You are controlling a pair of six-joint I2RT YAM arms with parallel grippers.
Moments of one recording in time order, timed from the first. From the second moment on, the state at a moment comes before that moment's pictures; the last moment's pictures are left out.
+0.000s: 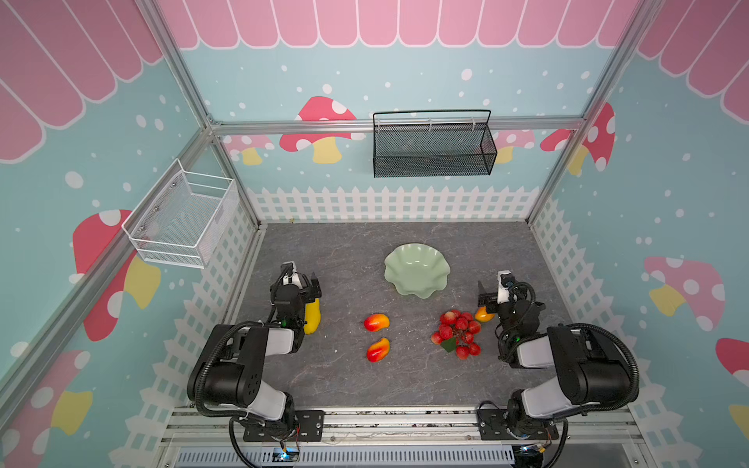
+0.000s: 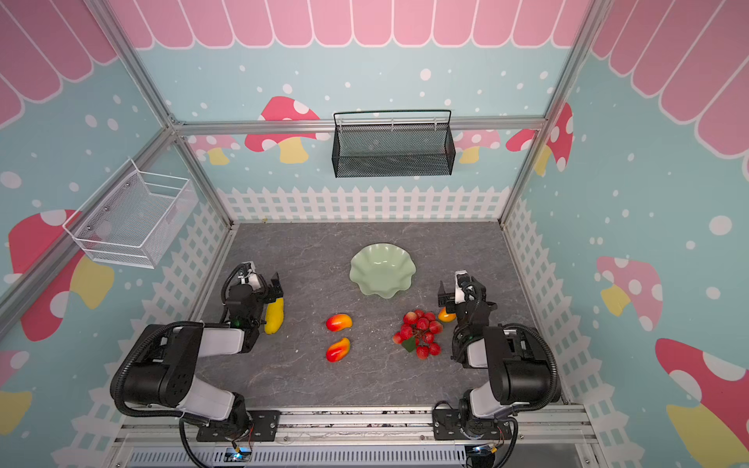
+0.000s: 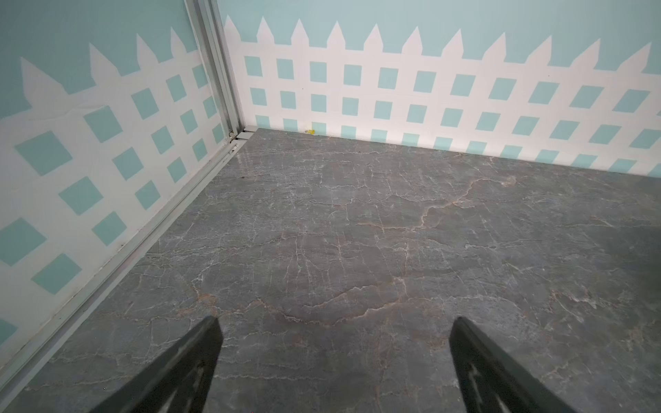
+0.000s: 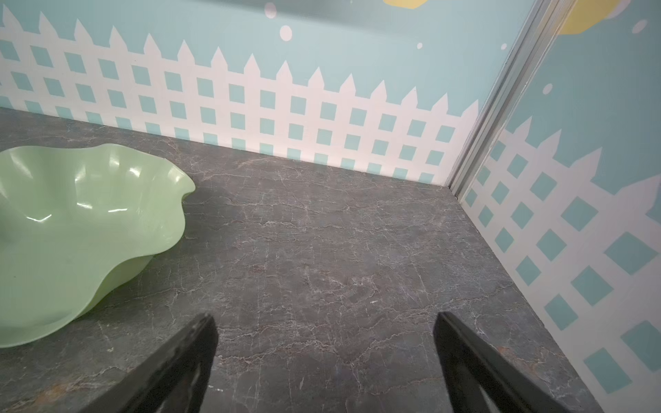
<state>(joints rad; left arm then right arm) -0.05 1.52 0.38 0.88 -0.22 -0.09 -0.02 1.52 0.21 1.20 -0.04 -0.17</state>
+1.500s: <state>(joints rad) -0.71 1.18 0.81 0.04 0.06 -0.11 -0.01 0.64 0.43 0.02 -0.30 0.04</state>
